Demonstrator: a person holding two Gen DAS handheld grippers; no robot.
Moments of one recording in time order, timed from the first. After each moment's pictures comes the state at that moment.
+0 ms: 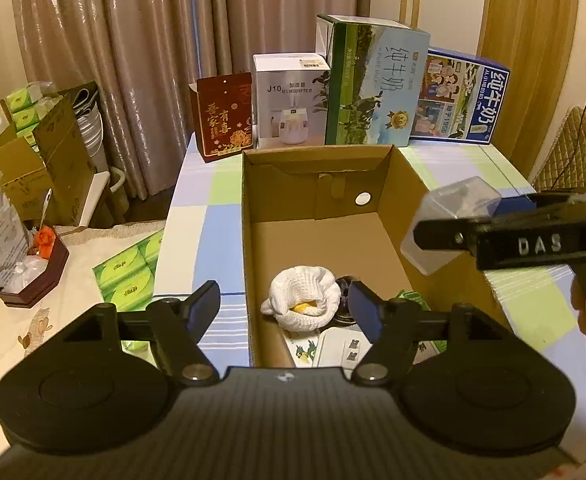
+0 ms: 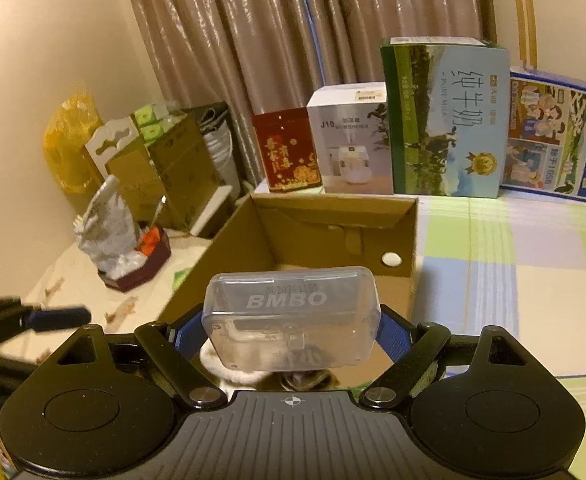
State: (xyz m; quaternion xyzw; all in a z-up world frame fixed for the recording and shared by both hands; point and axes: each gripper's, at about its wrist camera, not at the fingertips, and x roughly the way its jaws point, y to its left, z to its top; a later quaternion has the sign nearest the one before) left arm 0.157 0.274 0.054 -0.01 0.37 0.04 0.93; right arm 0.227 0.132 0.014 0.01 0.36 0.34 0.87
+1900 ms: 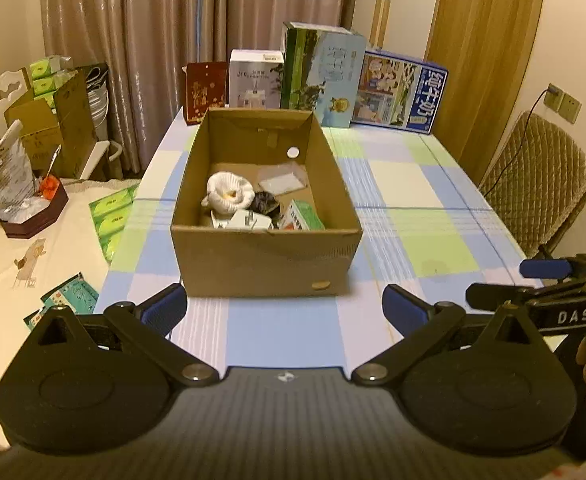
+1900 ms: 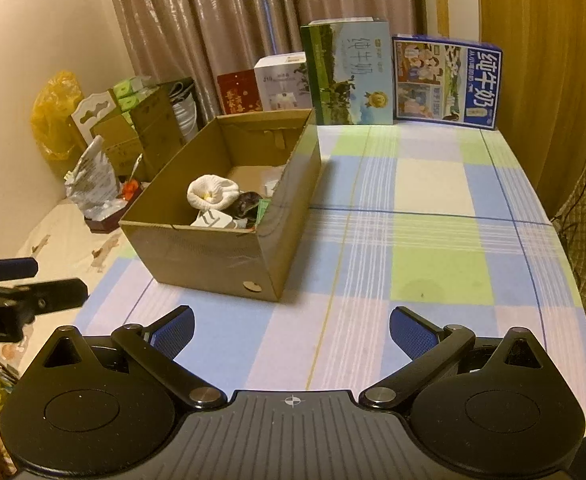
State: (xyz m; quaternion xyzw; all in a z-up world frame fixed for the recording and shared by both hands) left arm -0.039 0.152 0.082 -0.05 0.37 0.05 0.93; right arm 0.007 -0.047 0.029 -0.02 0.39 0.27 0.88
